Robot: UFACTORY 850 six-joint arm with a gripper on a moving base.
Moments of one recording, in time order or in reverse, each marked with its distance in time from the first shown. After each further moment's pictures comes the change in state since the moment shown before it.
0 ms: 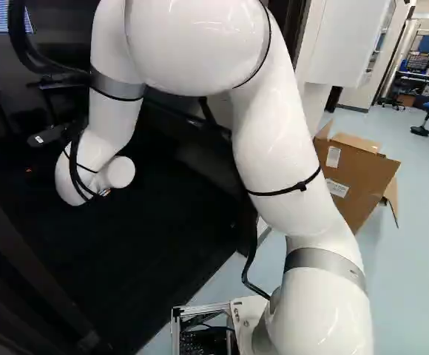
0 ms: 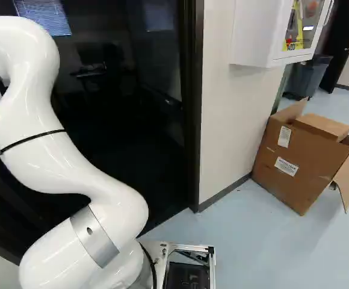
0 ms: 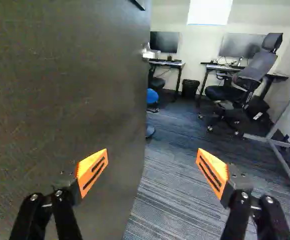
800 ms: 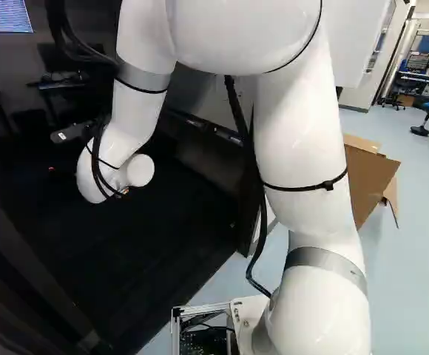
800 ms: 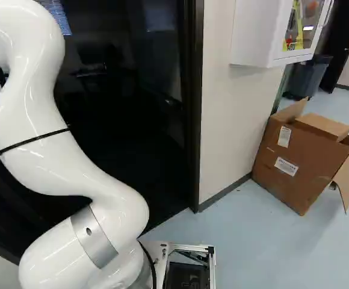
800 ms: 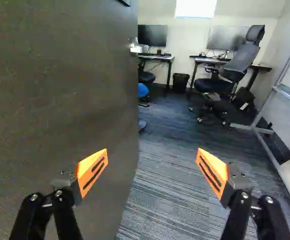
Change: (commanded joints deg) arm -2.7 6.3 8.1 0.7 0.0 0.0
